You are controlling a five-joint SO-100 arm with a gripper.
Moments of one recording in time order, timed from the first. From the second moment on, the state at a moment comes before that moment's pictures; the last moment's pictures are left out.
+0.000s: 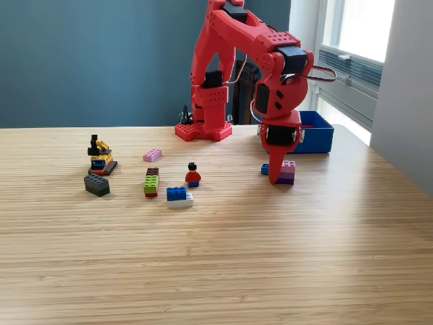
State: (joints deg) arm -26.0 68.2 83.1 72.0 40.6
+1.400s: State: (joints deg) arm -68.2 89.9 86.5 92.2 16.2
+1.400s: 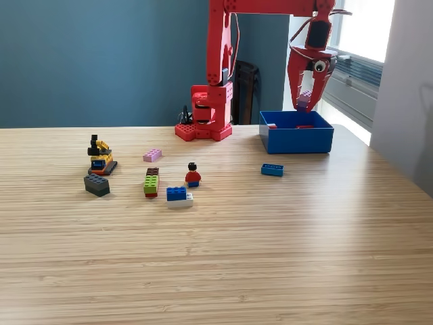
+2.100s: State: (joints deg) arm -60.4 90.9 85.7 93.2 13.7
